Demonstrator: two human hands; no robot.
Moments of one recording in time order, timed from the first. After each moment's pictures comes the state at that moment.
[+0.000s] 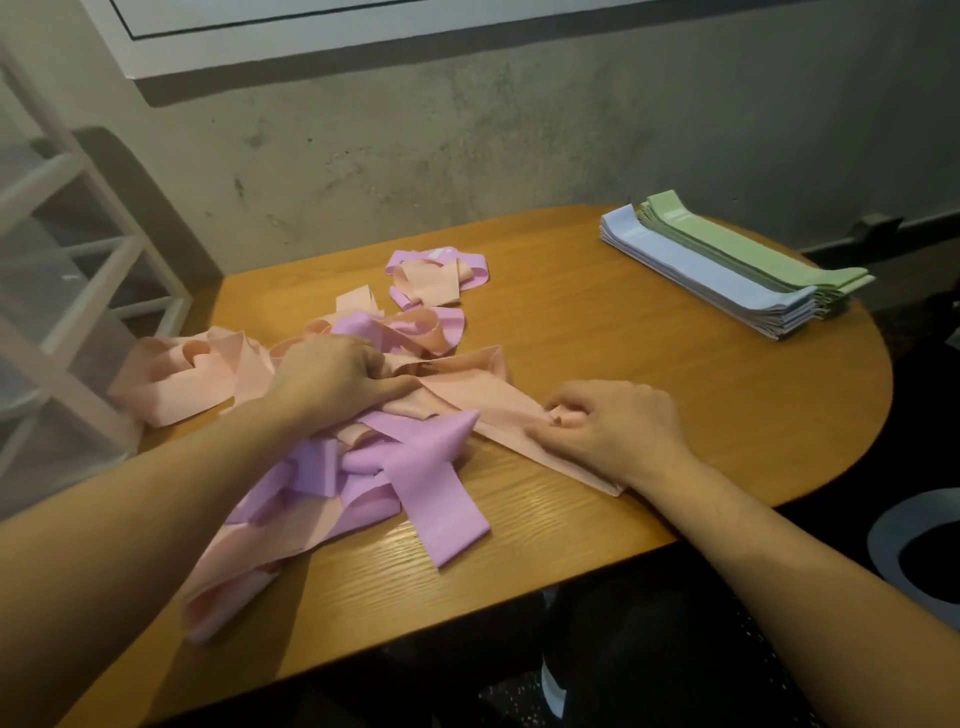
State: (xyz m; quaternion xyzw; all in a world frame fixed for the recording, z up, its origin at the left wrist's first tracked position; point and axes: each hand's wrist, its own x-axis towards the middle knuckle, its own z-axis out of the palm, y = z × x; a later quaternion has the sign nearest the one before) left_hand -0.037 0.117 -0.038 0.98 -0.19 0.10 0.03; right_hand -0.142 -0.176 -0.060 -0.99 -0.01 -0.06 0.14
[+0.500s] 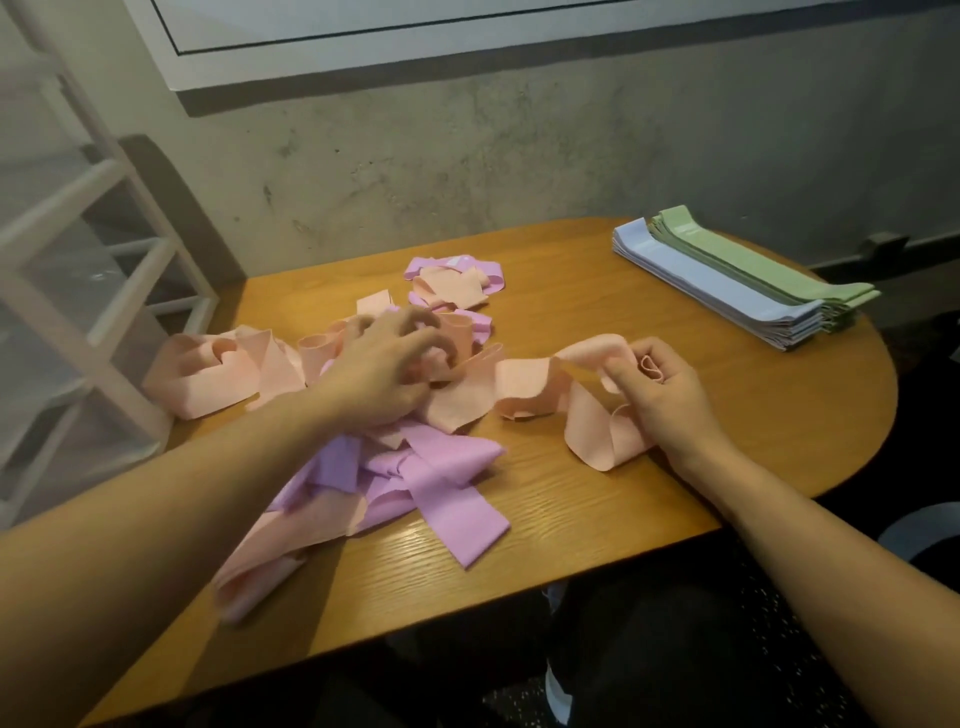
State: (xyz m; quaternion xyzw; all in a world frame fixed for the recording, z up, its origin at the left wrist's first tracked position) left_hand -0.047 0.108 -0.033 0.93 -0.33 0.11 0.12; right_hand -0.142 -0.196 -0.061 -0.76 0.04 -0.15 0.63
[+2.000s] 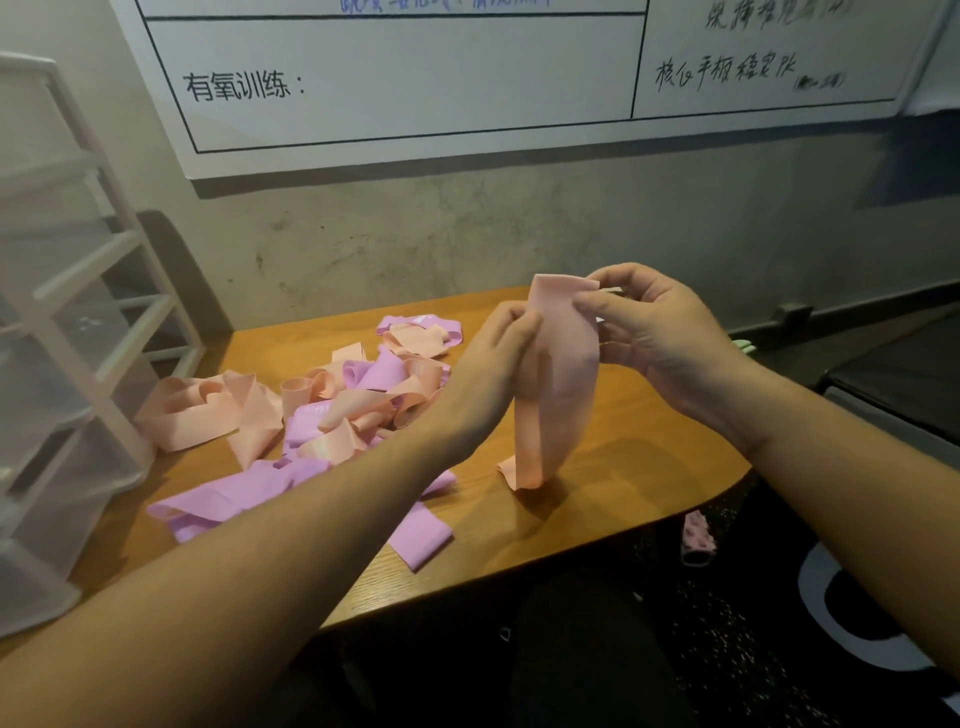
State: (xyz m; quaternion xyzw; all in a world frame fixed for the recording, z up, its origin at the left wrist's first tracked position) left_hand -0.164 -0.055 0.052 0.70 -0.23 -0.03 0.67; right_hand -0.196 -0.222 0.085 -0.69 -0.07 -0.13 0.71
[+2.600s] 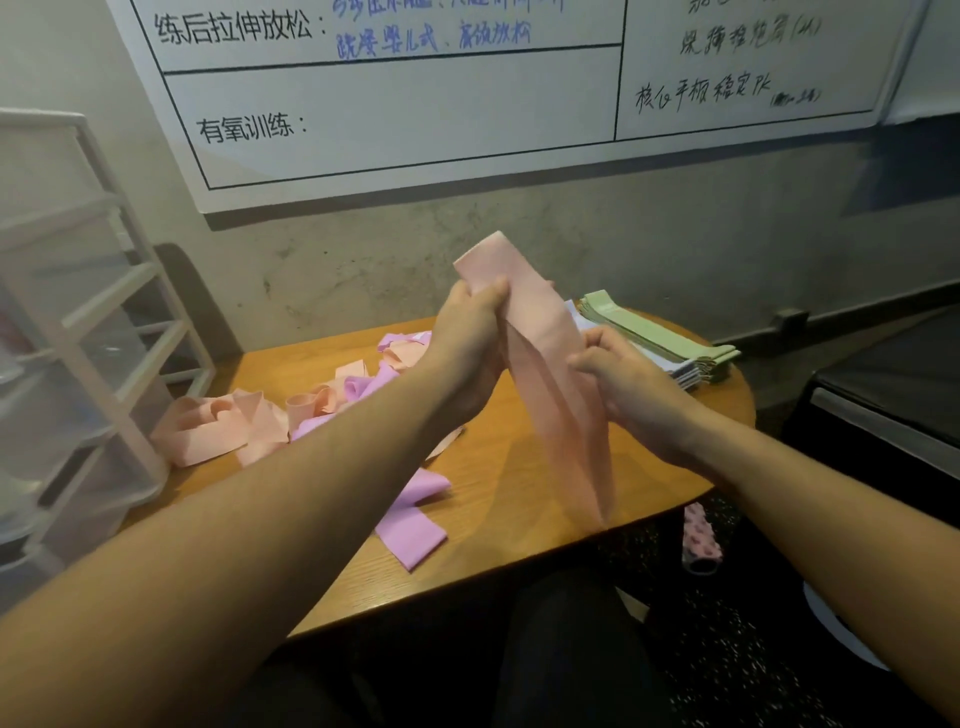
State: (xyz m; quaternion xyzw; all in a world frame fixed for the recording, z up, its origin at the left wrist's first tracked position) left_hand -0.156 -0.073 0.092 0.56 -0.13 -0.06 0.81; right_hand -0.217 -0.223 0.055 -0.74 -0.05 -0.05 0.67
